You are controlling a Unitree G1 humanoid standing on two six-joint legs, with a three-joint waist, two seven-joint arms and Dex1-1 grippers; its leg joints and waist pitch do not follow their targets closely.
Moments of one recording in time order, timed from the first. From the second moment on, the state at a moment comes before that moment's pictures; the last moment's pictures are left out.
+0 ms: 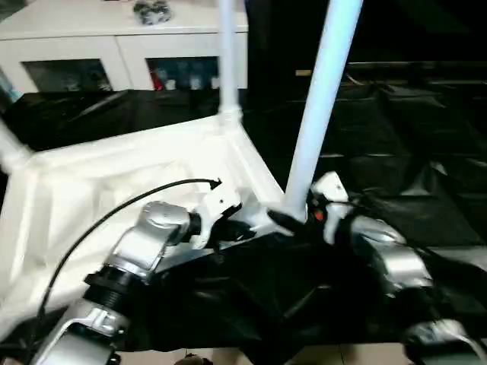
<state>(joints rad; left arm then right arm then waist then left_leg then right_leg) -0.52 0.33 -0.30 0.35 -0.01 0.40 -1.10 -0.41 -0.28 0.10 0.48 0.17 0.13 0.98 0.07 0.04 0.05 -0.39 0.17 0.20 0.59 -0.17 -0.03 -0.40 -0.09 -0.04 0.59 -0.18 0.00</state>
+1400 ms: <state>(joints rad) -0.55 0.18 -0.25 0.42 0.02 0.49 -0.84 -0.53 -0.06 -0.02 0.66 0.12 0.14 0.46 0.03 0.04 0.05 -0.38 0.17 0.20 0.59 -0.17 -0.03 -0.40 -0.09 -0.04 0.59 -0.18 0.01</state>
